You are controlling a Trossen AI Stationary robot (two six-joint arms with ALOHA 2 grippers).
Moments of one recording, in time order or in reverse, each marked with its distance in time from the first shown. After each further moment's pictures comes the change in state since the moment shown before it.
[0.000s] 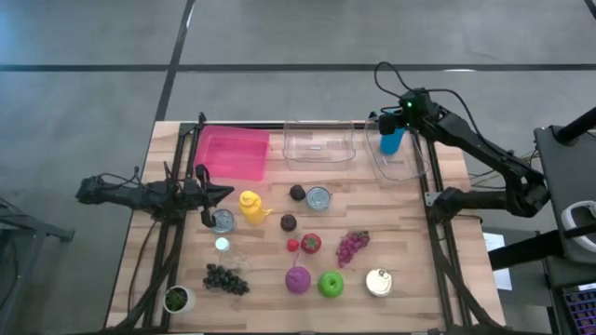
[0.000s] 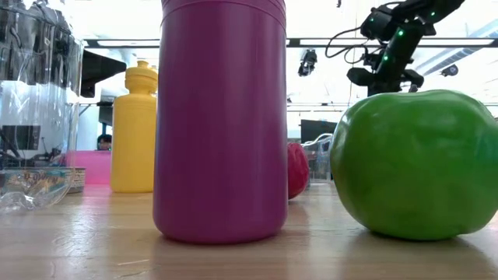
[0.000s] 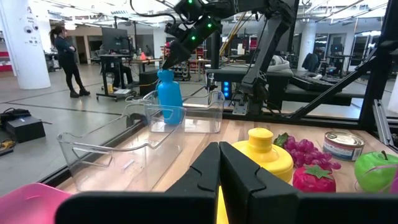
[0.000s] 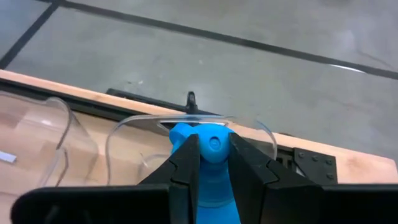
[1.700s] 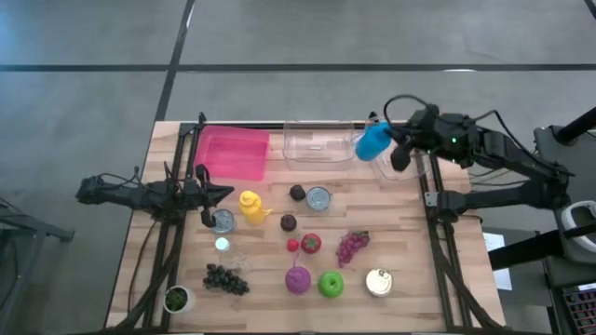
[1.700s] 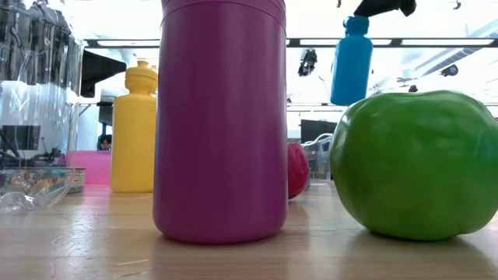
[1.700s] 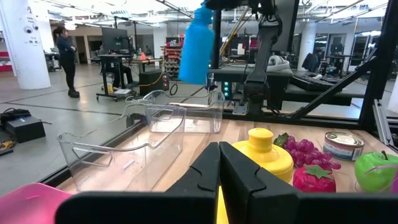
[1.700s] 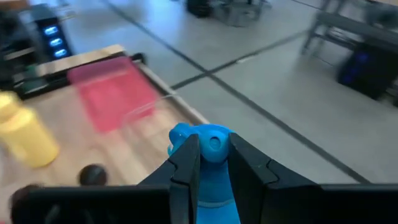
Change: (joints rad) left arm 0.000 0.000 0.000 0.000 0.000 0.000; right arm 0.635 -0.274 0.248 -0.174 0.071 -0.131
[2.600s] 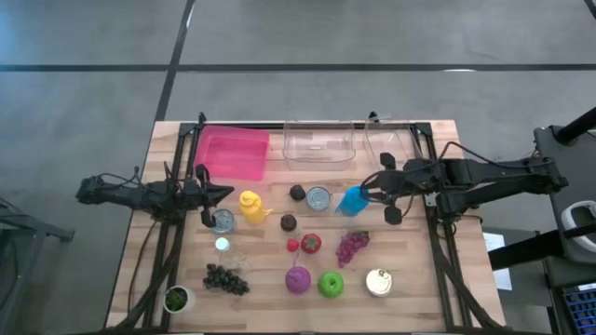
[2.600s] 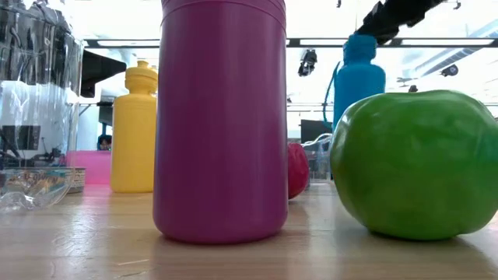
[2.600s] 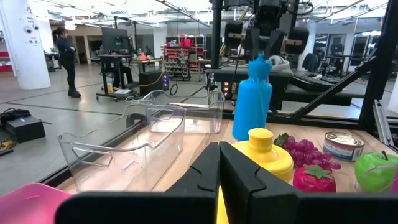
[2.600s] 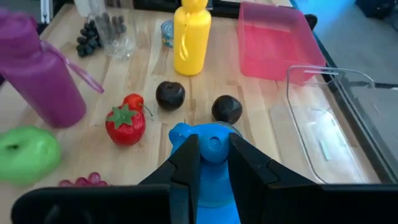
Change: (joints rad) left arm 0.000 0.000 0.000 0.000 0.000 0.000; right arm 0.318 -0.001 -0.353 0.236 -0.322 -0.177
